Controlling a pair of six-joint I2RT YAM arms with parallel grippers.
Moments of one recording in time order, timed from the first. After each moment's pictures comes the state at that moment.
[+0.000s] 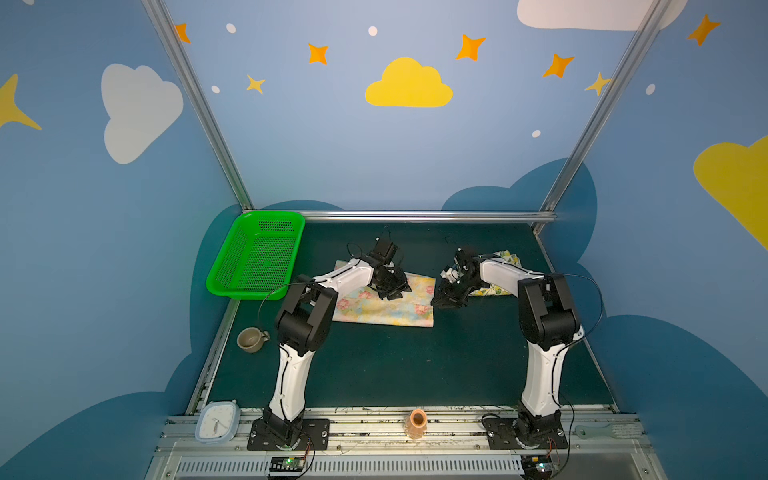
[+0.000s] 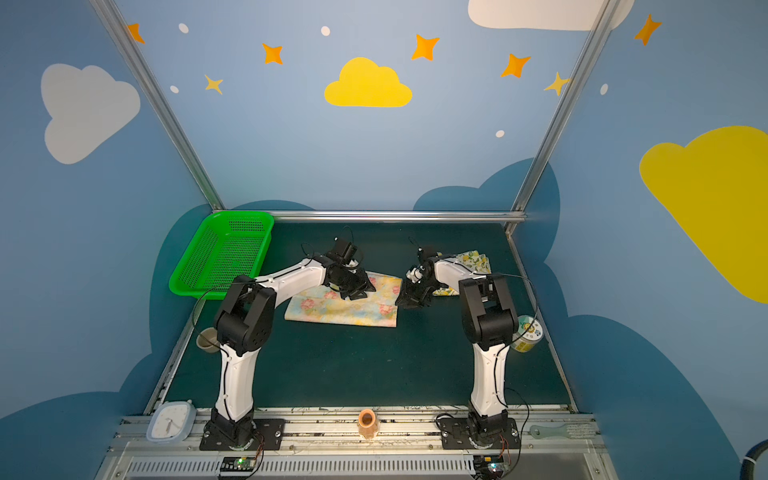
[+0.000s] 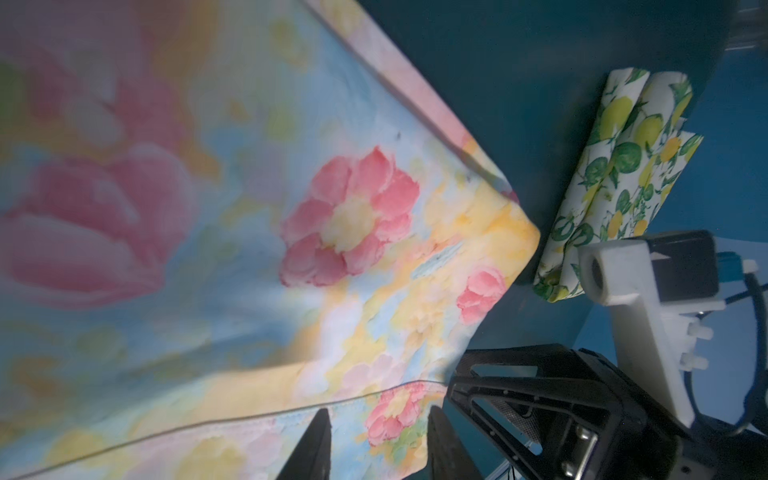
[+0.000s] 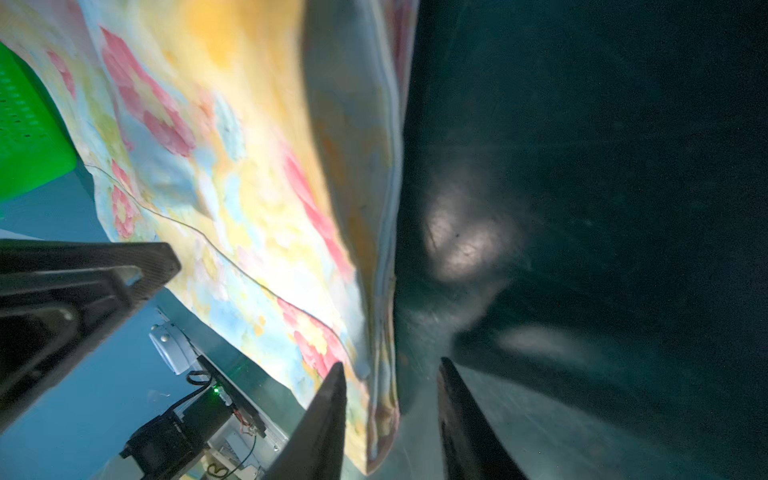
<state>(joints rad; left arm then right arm) -0.51 2.12 1.58 -0.54 0.45 -0.90 0.32 2.06 1.41 -0.75 -0.60 0.39</state>
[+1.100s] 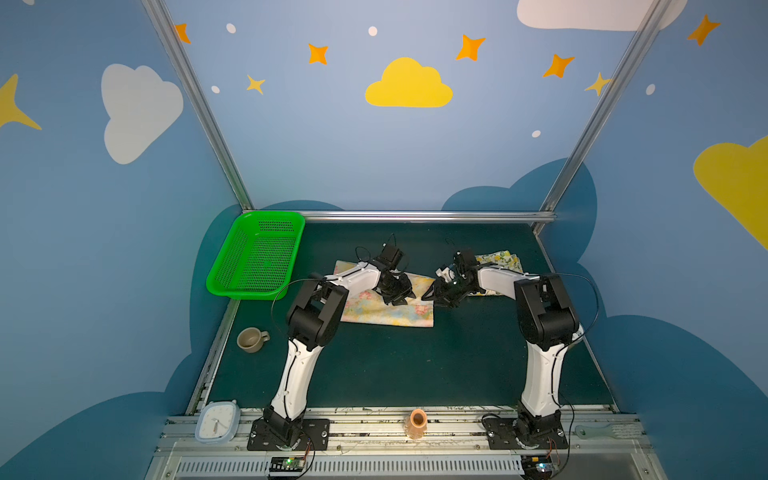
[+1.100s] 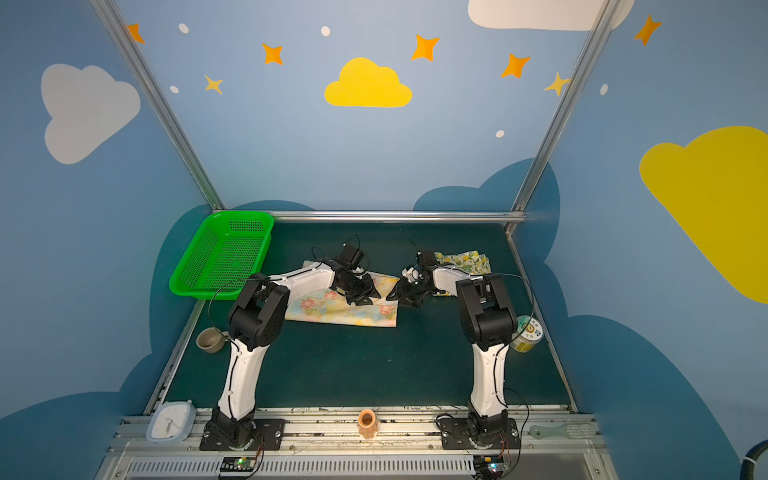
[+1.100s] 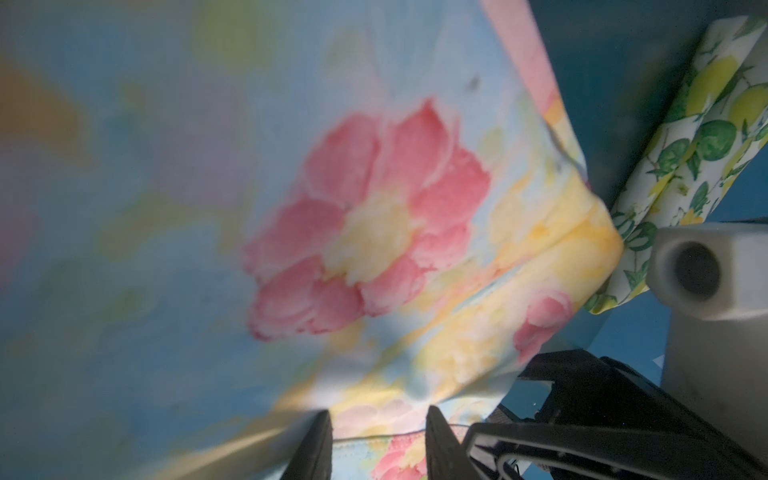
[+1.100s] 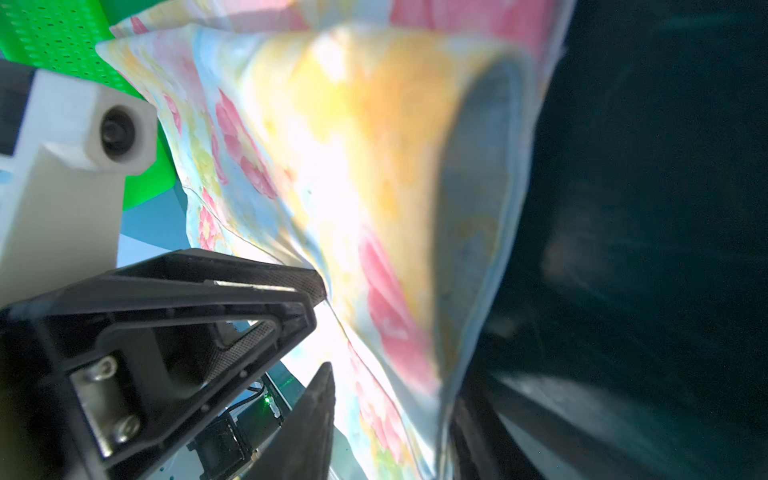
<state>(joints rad) -0.53 2.22 1.62 -0.53 0.48 -0.93 0.34 2.07 1.31 -0.47 -0.71 0.54</state>
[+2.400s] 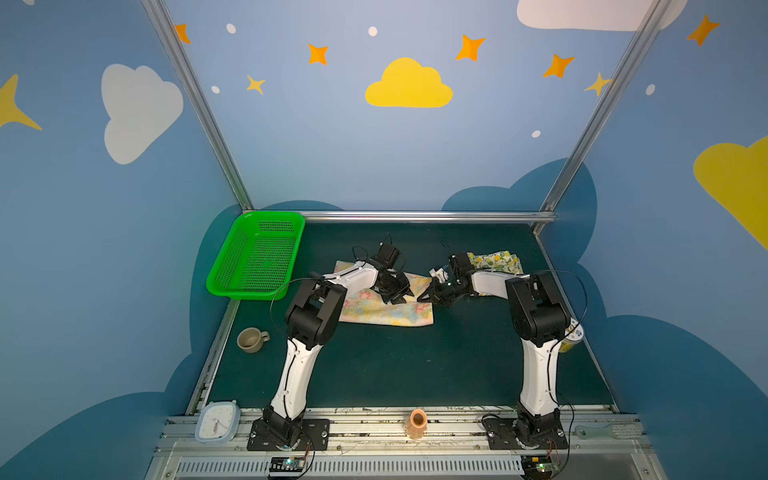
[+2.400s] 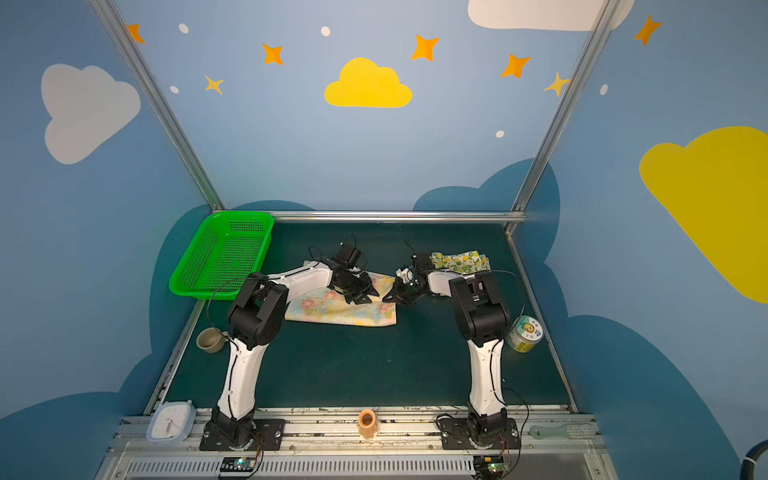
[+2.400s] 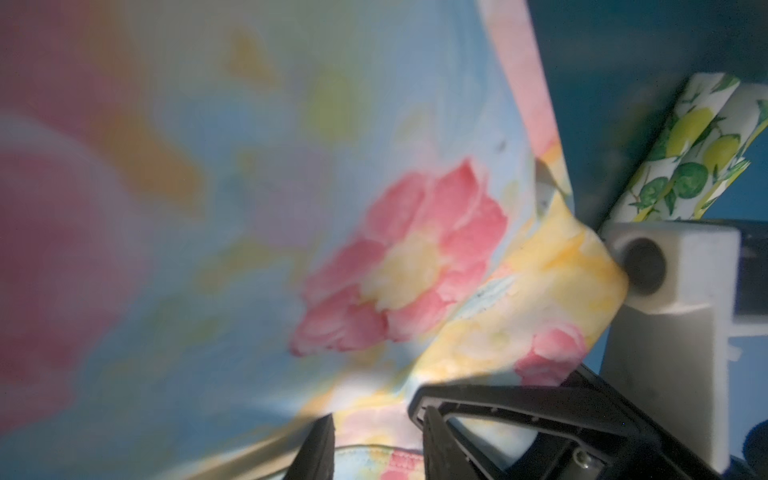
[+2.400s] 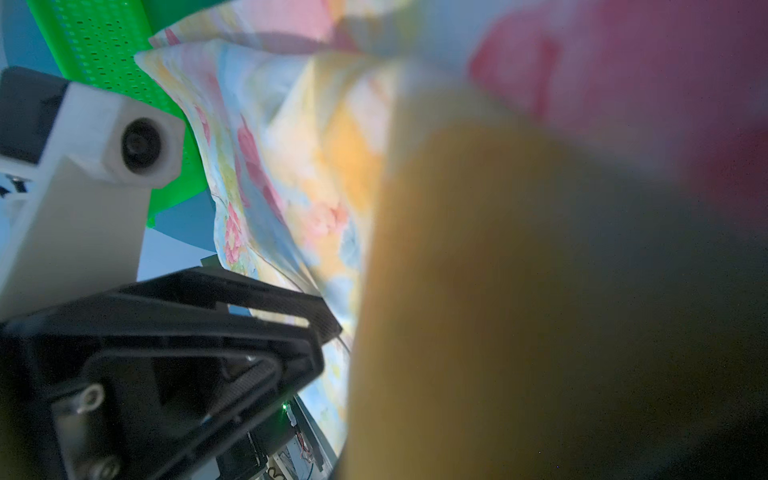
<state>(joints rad) -0.49 2.21 1.60 -0.51 0.49 -0.99 0.35 2.12 1.33 -0.38 -0.78 0.58</state>
